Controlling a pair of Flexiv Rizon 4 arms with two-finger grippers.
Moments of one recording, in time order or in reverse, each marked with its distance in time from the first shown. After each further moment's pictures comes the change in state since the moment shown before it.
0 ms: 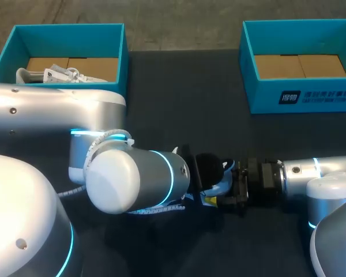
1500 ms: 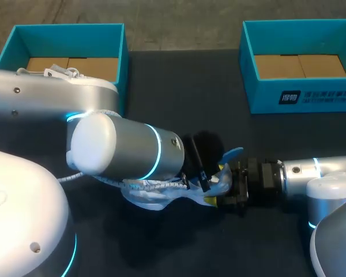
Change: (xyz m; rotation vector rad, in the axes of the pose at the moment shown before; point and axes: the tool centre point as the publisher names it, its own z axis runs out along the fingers) left arm -0.007 -0.042 -0.019 0.127 0.165 -0.206; right arm 0.000 0.000 0.000 0.000 0.000 0.000
